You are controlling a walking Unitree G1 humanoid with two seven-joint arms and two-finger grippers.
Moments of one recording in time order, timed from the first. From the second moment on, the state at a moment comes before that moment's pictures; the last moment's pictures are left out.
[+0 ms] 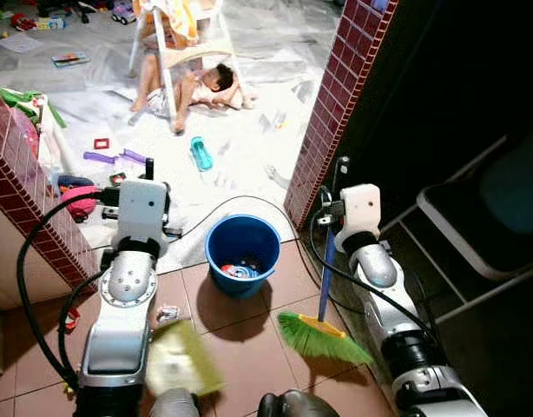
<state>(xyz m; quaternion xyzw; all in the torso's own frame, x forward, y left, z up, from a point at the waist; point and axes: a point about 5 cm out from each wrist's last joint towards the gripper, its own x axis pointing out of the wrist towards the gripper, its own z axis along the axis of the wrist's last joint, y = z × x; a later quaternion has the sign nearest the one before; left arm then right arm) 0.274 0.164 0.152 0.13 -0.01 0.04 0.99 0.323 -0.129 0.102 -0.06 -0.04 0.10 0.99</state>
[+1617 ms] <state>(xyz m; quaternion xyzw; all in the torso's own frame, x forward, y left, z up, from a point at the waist) 0.279 0.139 0.162 0.10 -0.04 -0.02 0.99 0.330 -0.127 0.113 -0.06 -0.05 0.10 0.99</state>
